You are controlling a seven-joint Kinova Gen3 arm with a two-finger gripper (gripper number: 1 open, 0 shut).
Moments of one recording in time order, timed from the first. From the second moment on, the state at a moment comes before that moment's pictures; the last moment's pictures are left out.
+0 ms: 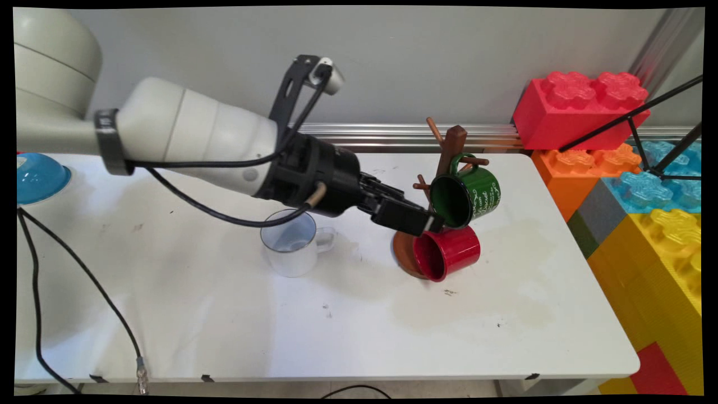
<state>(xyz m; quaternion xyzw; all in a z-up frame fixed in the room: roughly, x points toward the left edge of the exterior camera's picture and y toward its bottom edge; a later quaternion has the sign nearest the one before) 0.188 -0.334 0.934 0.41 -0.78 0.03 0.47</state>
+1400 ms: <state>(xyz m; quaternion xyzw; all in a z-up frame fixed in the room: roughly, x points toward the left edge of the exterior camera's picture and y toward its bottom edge) 0.121 -0.373 0.887 0.46 -0.73 0.03 0.50</state>
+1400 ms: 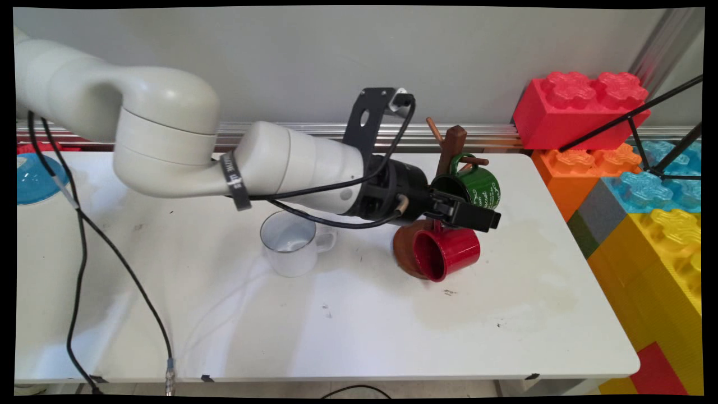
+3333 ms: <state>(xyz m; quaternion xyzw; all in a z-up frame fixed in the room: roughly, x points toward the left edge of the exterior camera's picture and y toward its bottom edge) 0.099 -0.399 0.870 0.48 -0.71 0.02 0.52</state>
